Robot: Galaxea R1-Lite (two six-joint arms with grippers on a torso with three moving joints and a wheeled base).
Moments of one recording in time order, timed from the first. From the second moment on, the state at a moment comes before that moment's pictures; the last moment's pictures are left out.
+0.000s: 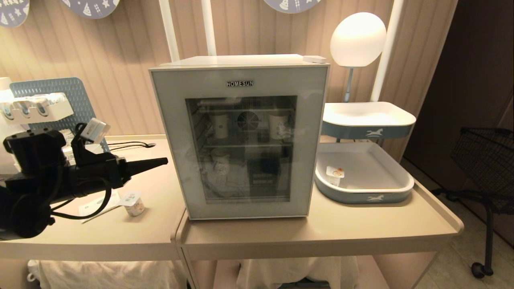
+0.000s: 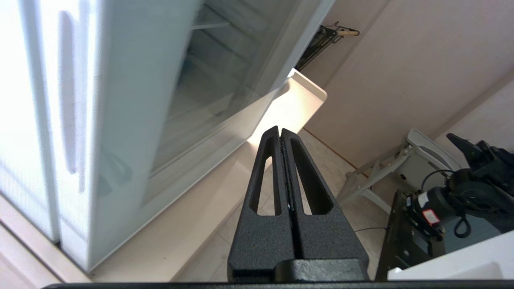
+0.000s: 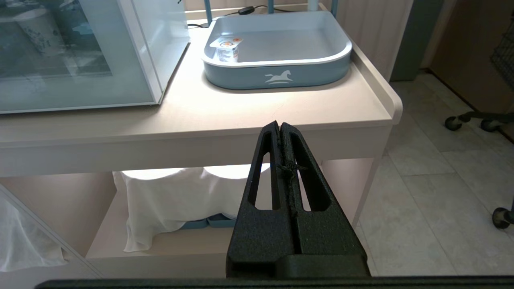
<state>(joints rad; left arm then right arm) 0.16 1.83 -0.74 -0.97 -1.21 -0.33 0.00 0.00 -0.02 0.07 0.00 0.00</state>
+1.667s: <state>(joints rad) 0.19 1.91 -0.89 -0.97 -1.36 -0.65 0.00 0.00 -0.02 0.06 0.00 0.00</state>
